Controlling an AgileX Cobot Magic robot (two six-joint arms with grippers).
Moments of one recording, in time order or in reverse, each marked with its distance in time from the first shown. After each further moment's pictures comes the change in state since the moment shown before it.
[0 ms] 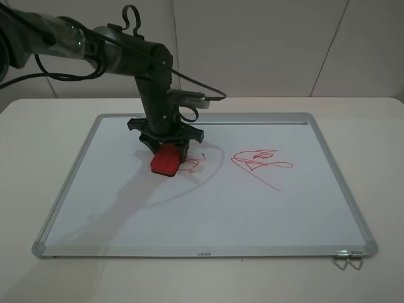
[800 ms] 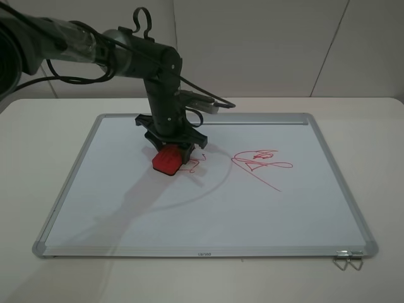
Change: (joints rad) left arm -0.045 0.037 -0.028 0.029 -0.002 0.111; right arm 0.000 0.000 0.000 0.000 0.000 0.000
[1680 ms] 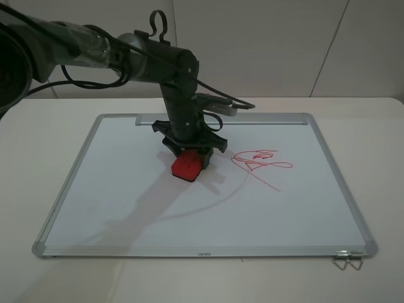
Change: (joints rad) left arm -0.025 0.006 -0.016 -0.047 -0.013 -0.040; right arm 0.000 0.000 0.000 0.000 0.000 0.000
